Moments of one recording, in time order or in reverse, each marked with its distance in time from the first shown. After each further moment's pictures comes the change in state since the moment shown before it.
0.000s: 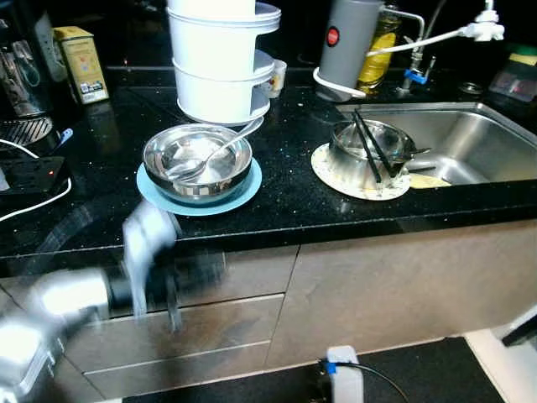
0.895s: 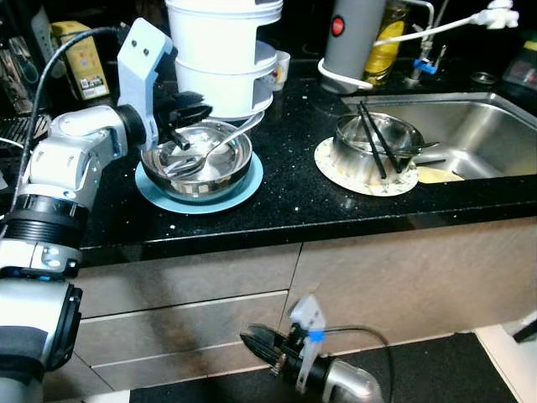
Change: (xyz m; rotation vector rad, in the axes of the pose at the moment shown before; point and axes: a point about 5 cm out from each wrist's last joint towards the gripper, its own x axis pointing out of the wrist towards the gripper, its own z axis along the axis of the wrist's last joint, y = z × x) left arm 0.053 0.131 0.074 0.185 0.044 0.408; right arm -0.025 0.064 0.116 -0.167 -0.409 0.861
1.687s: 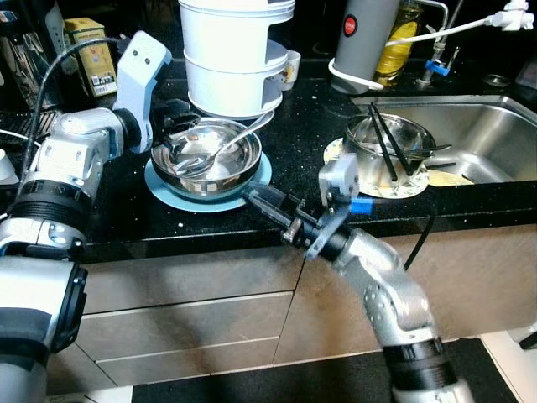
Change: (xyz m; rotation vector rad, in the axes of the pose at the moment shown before) left arm 0.011 0.009 -0.017 -0.004 0.098 -0.019; right arm 0.023 -0.013 0.211 -0.397 -0.318 -0.068
